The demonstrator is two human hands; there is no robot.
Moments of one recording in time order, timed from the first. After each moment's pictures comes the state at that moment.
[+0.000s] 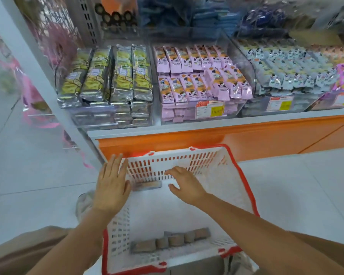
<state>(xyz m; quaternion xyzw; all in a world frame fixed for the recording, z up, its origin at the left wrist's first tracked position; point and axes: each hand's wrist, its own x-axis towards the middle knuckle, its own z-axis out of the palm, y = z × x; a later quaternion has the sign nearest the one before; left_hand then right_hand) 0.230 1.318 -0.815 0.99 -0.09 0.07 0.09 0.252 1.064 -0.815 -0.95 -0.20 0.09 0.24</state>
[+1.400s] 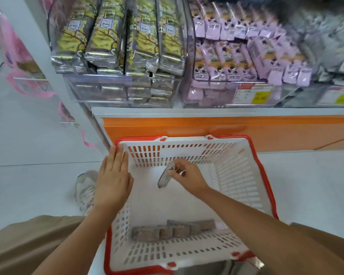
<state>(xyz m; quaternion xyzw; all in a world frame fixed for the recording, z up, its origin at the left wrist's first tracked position) 0.223 1.333 -0.861 1.00 0.00 -0.03 0.08 0.271 1.095 -0.873 -0.87 -0.05 0.17 0.46</state>
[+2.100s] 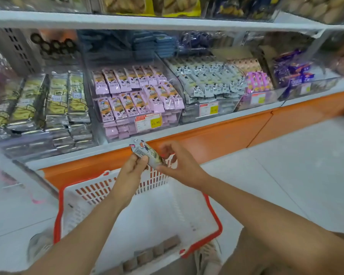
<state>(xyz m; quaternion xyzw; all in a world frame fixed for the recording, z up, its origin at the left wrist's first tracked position) 0.248 1.147 -0.702 0.70 -0.03 -0.13 0.70 0.241 0.970 -0.686 -0.86 -0.12 -0.03 0.49</state>
